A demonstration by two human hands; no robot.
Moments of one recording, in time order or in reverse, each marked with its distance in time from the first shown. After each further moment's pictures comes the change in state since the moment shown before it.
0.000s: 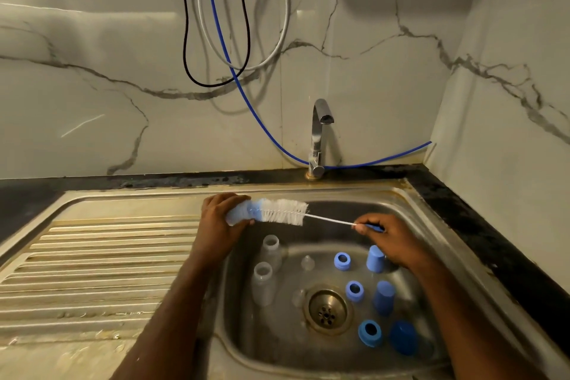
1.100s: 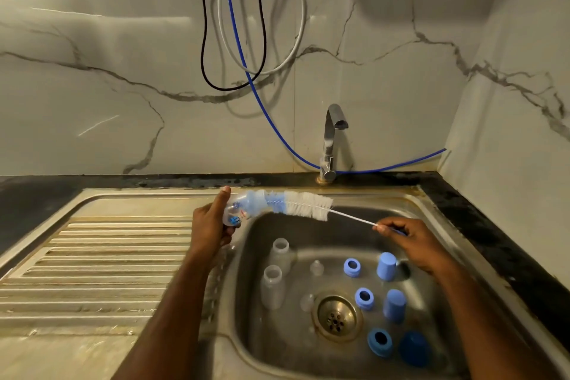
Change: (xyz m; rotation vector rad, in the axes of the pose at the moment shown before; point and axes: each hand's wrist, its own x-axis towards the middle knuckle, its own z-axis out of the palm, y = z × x) left_hand 0.002 0.017 -0.024 -0.747 0.154 -0.572; right_hand 0.003 0.011 -0.010 0.262 0.094 0.047
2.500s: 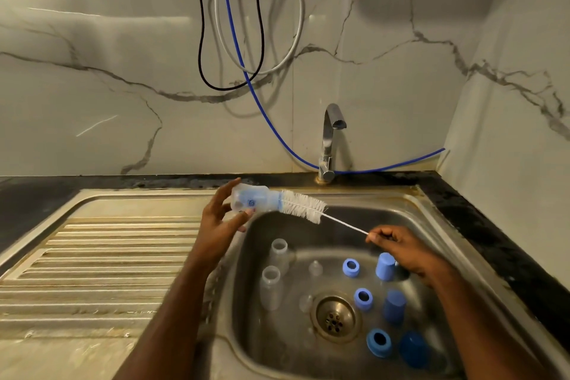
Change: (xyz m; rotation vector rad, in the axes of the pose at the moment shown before) left_hand 0.002 -0.012 -0.001 0.145 -0.234 0.326; right_hand 0.004 0.009 0.012 -0.032 -0.146 0.135
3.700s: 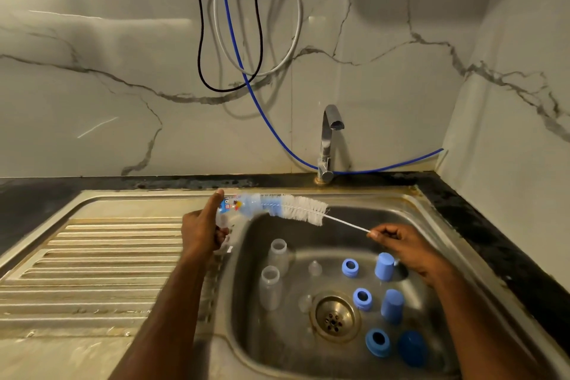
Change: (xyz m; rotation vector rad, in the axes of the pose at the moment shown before) left_hand 0.004 0.012 -0.003 -0.093 0.403 -0.458; right_hand -0.007 -0.007 -0.001 0.144 0.071 -0.006
